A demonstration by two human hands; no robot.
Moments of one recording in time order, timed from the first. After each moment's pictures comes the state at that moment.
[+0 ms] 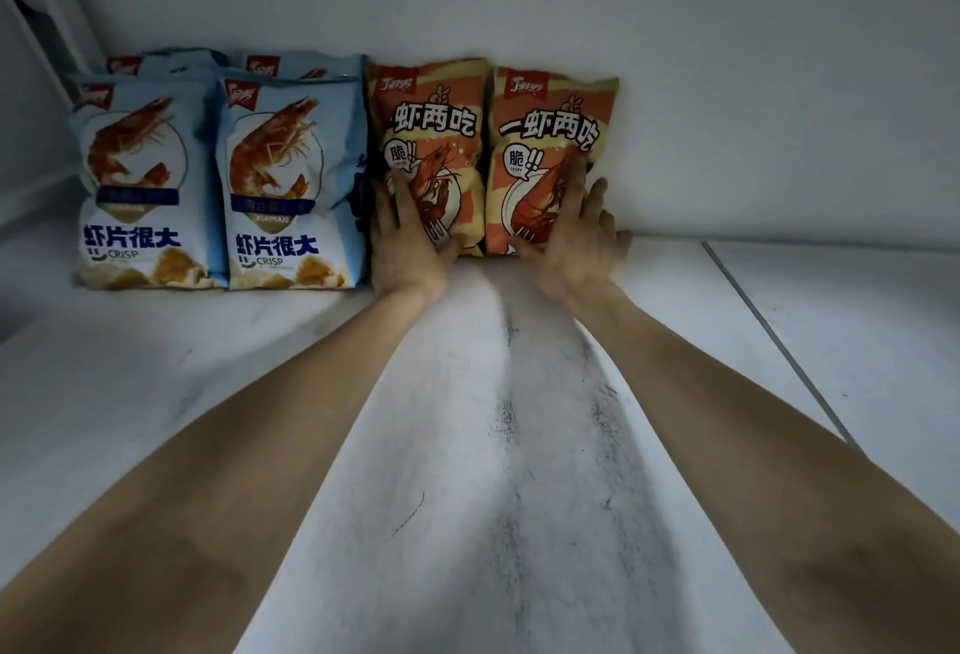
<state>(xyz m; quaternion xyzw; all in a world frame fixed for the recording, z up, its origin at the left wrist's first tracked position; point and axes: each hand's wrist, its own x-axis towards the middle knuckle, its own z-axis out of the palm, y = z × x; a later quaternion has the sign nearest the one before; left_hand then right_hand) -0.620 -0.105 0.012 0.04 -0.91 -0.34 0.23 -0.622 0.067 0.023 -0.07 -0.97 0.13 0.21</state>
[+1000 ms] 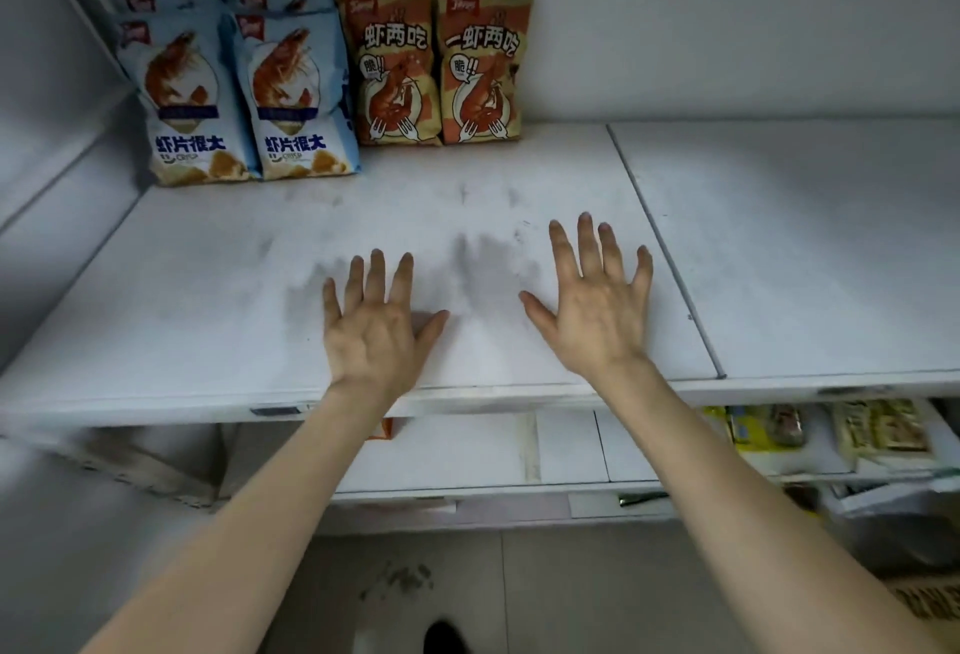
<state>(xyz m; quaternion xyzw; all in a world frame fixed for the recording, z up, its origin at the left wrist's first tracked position) -0.303 -0.110 0.024 -0.02 -1.00 0.02 0.04 -0.303 0.110 0.028 -0.01 -0.99 -0.02 0.15</state>
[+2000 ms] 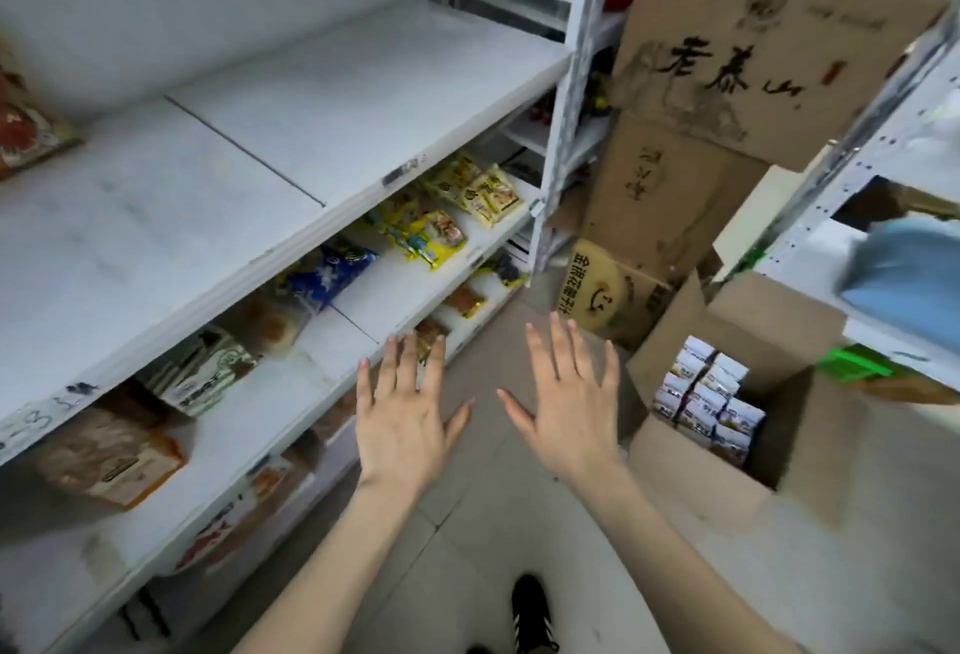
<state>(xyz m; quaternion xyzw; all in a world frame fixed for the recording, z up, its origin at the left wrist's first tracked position) 0.040 0.012 0.004 -0.47 -0.88 -0.03 0.02 0.176 0.132 -0.009 -0.40 -0.91 -0.03 0.09</state>
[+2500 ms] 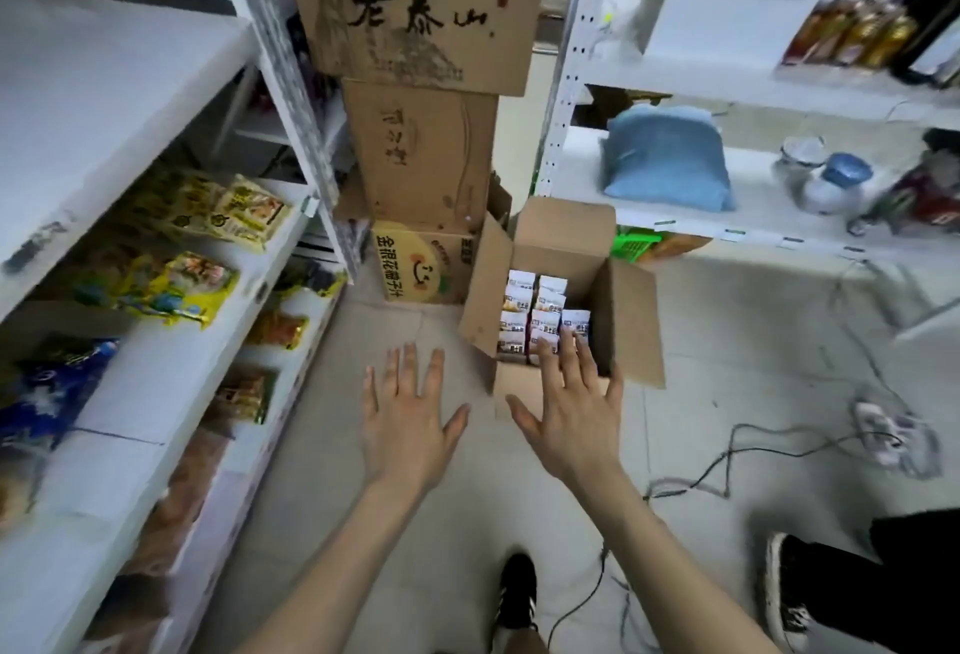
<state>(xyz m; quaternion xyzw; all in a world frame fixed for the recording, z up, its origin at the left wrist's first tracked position) 0.185 0.168 -0.047 -0.66 -0.75 -0.01 -0.06 0.370 0.200 -0.055 -0.65 -0.76 0.00 0.04</state>
